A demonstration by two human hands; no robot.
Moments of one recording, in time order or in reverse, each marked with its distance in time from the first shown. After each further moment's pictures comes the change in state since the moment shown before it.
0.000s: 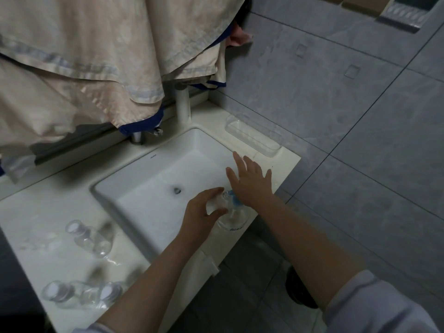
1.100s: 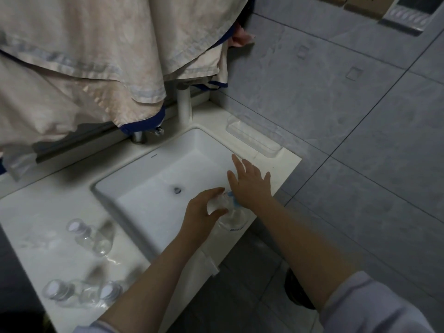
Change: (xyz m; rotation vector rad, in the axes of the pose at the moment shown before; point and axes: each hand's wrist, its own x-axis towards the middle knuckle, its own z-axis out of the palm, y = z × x) left_hand 0.003 -0.001 0.000 0.020 -0.019 -0.002; right_hand -0.003 -0.003 -0.001 -0.017 -0.048 -0.003
